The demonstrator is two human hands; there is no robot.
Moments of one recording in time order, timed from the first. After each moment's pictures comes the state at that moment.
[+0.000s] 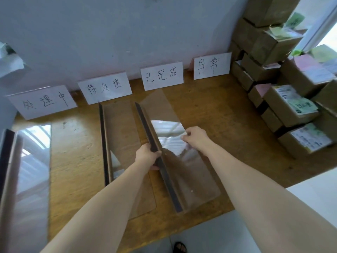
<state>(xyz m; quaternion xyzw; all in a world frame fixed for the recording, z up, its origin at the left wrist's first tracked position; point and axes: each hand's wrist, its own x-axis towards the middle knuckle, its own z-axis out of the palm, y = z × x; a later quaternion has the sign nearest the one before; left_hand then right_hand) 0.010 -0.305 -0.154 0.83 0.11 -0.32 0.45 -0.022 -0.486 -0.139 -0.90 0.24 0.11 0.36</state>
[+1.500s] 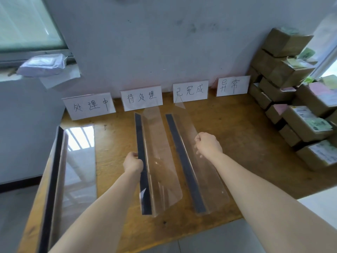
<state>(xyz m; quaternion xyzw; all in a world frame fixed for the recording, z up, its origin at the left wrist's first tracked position) 0.032 -0.151 -0.156 0.83 0.21 -0.18 0.49 -0.017 -0.383 -0.102 -0.92 0.29 0.05 0.25</state>
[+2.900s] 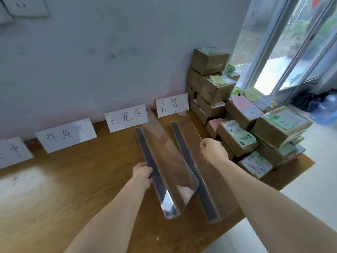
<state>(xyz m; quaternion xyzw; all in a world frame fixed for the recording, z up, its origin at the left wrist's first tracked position) 0.028 -0.435 -0.123 0.67 0.21 -0.33 0.63 -0.070 -0.631 -0.064 -0.89 0.38 -0.01 0.25</state>
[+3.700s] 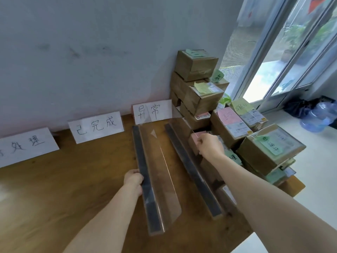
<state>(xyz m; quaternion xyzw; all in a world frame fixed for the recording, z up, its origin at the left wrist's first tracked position) 0.052 -0.541 -0.146 0.66 0.25 -0.33 0.63 -0.033 -0.745 -0.043 -0.90 0.38 -0.01 0.22</state>
